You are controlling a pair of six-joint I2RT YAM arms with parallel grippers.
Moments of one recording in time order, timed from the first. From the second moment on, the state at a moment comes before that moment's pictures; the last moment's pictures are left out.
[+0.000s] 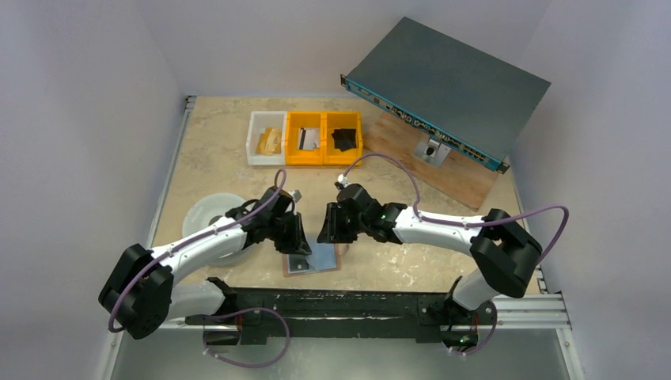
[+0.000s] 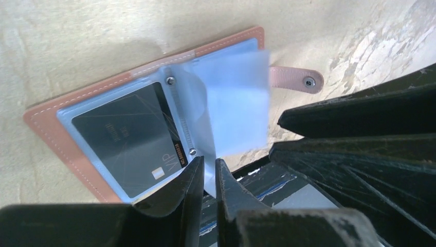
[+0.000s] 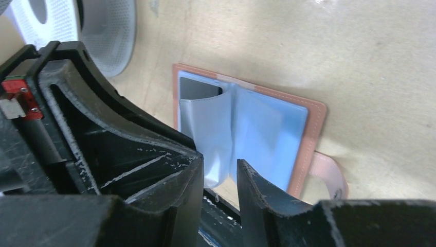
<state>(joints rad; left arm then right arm) -0.63 1.20 0.61 -0.45 0.31 -0.77 0.95 1.54 0.88 -0.12 -0.14 0.93</state>
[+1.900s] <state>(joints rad) -0.55 1.08 0.63 -0.49 0.20 -0.78 1.02 1.57 0.91 -0.18 -0.07 0.90</state>
